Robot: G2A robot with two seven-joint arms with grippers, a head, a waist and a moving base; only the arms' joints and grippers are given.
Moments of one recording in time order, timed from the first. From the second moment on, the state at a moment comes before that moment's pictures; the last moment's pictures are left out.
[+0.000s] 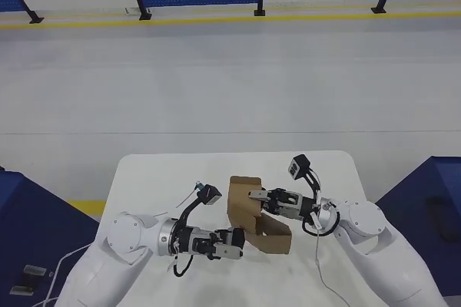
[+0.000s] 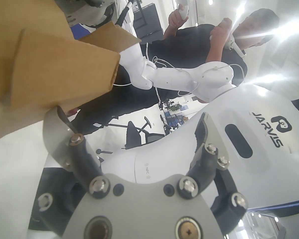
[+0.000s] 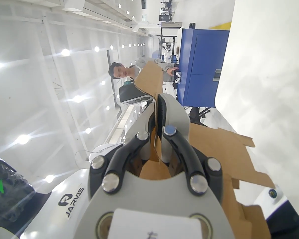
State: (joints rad) left arm 1.18 -1.05 -1.03 -1.76 -0.51 -0.34 -1.19; right arm -1.28 -0.99 1.17 -1.78 0.58 0.05 0.80
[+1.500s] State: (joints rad) left arm 1.34 -1.03 -1.21 -1.82 -0.59 -0.58 -1.05; right arm -1.20 -1.01 1.38 -1.57 1.15 0.35 0.80
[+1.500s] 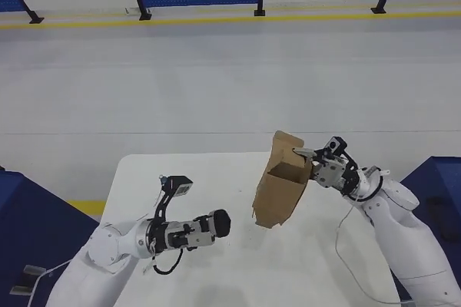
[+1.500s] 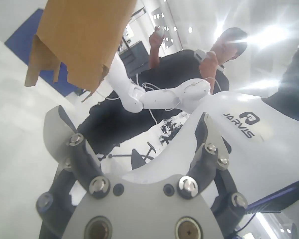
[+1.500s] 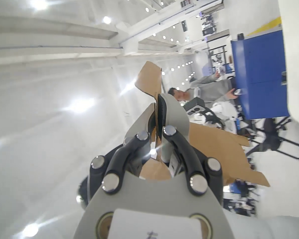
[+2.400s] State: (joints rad) left arm 1.48 -1.13 -1.26 -2.06 1.04 -0.67 0.03; right arm -1.08 -1.07 1.22 -1.35 1.81 0.90 0.36
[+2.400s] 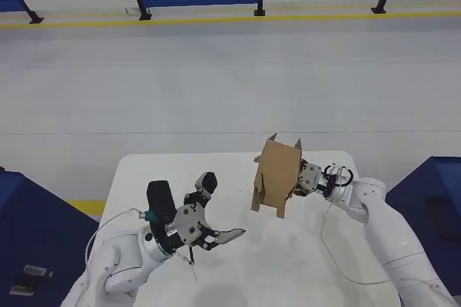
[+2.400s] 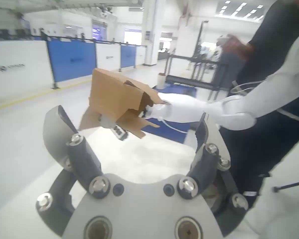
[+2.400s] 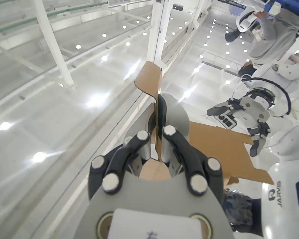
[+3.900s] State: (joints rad) left arm 1.44 -1.16 -1.12 -2.01 1.31 -0.39 0.05; right arm -1.14 -1.09 1.22 -1.44 1.69 0.81 0.40
